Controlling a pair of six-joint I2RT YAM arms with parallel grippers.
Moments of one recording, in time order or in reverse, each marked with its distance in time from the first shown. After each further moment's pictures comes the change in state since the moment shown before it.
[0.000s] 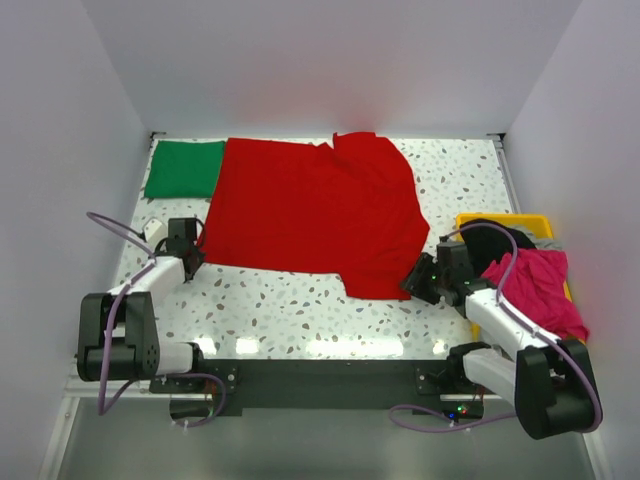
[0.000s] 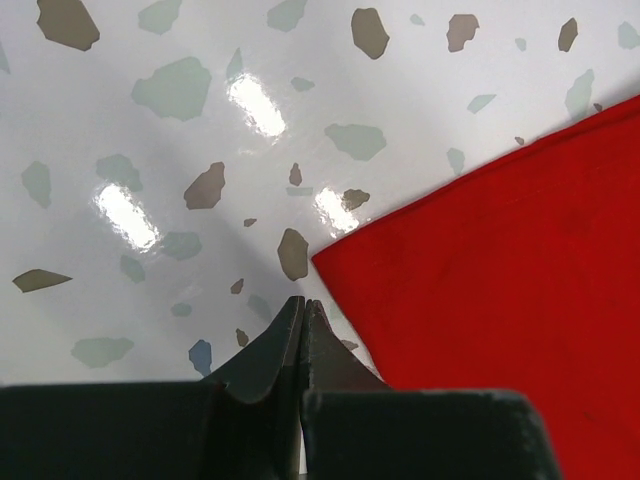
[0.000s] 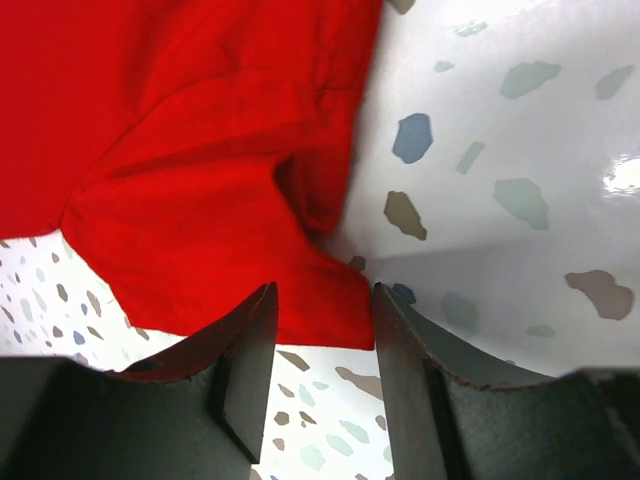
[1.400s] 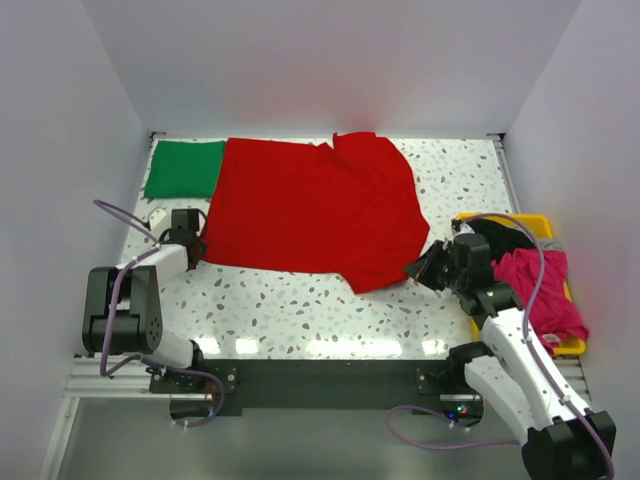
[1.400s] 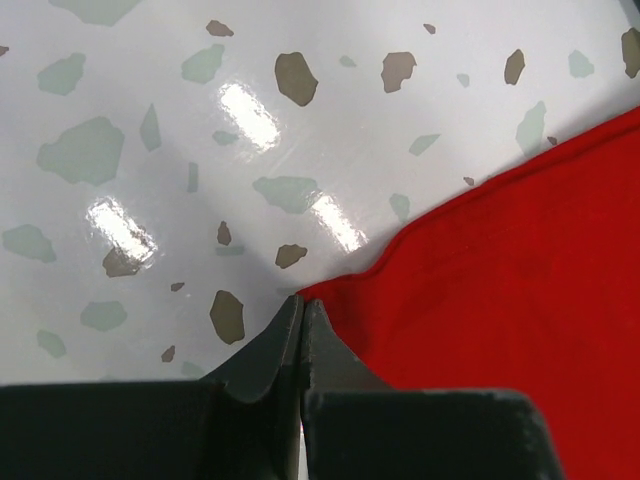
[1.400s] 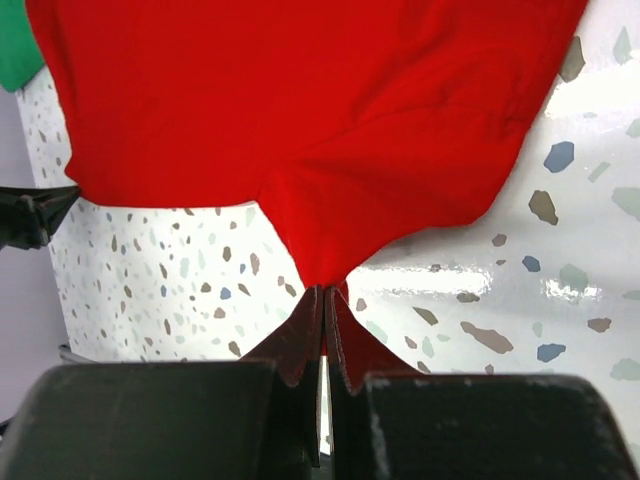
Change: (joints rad) left arm 0.002 0.150 0.065 0.113 0.016 0.038; right arm 0.040 -0.309 0.153 -0.214 -0.057 0.048
